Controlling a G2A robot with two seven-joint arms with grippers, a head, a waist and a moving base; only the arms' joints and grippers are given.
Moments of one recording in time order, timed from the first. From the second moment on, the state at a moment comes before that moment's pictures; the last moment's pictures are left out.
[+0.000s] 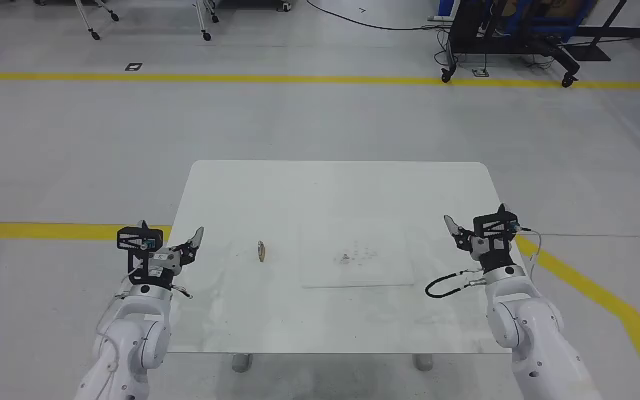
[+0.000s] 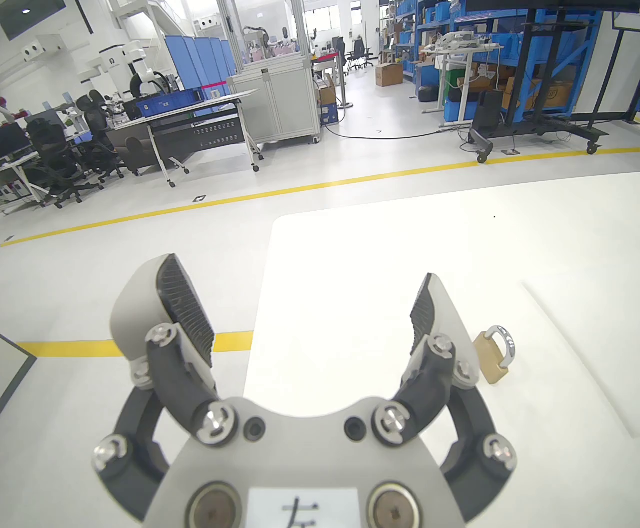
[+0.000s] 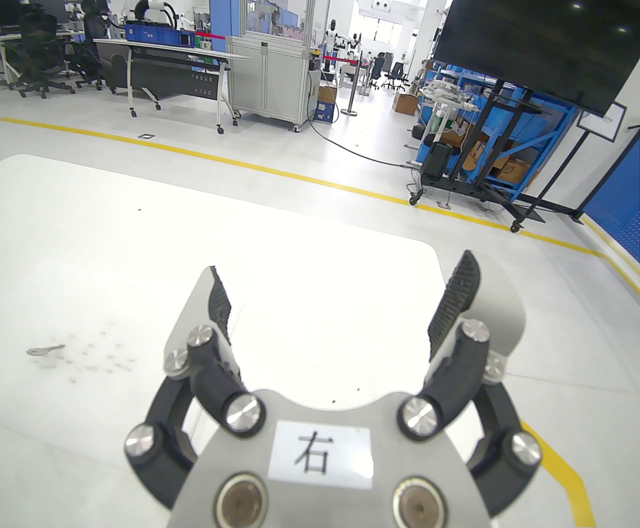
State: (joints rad) left arm 1.73 -1.15 -1.60 -1.80 1.33 0.00 0.00; right arm -1.73 -1.15 1.60 -1.80 -1.33 0.00 0.00
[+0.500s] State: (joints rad) left arm 1.73 -1.15 -1.60 -1.80 1.33 0.00 0.00; right arm -1.61 -1.15 1.48 -1.75 -1.42 -0.18 0.07
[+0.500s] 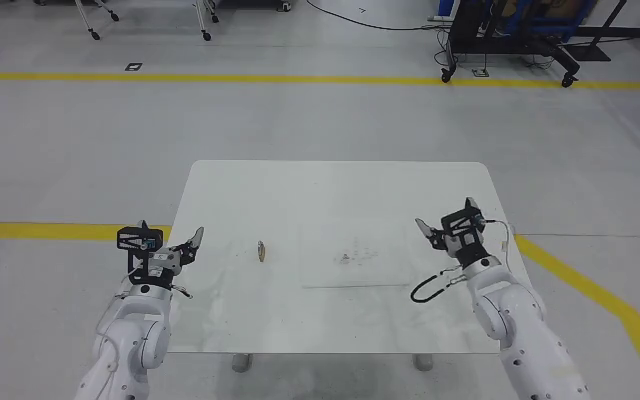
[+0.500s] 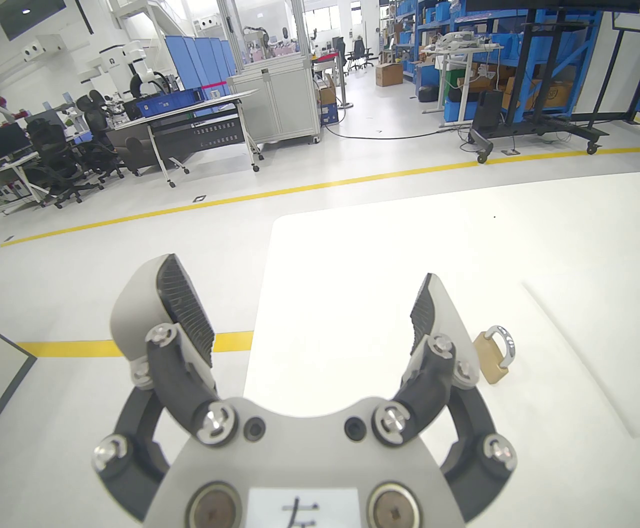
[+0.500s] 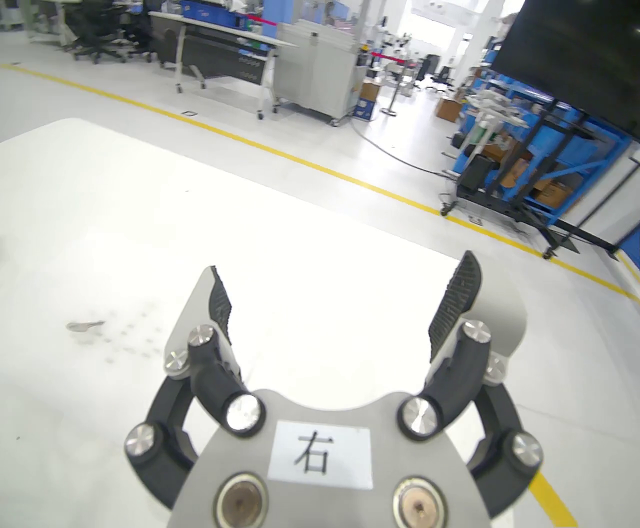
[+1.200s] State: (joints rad) left arm 1.73 -1.15 -1.60 -1.80 1.33 0.00 0.00; right arm -1.38 -1.18 1.12 -1.55 -1.66 -0.52 0.09
